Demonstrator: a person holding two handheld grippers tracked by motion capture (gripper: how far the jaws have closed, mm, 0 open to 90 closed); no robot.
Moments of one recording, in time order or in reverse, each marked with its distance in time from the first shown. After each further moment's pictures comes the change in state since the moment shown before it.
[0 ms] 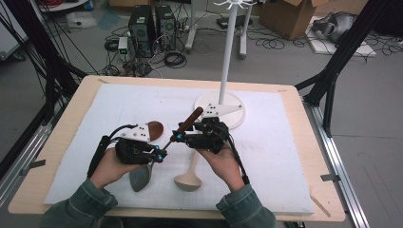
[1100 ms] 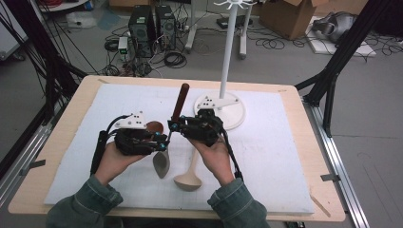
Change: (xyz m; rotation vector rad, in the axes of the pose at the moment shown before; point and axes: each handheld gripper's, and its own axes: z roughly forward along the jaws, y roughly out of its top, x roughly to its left) left arm 0.011 0.012 -0.012 -0.153 0.070 -0.089; right arm -0.003 0.015 0.012 -0.066 0.013 0.070
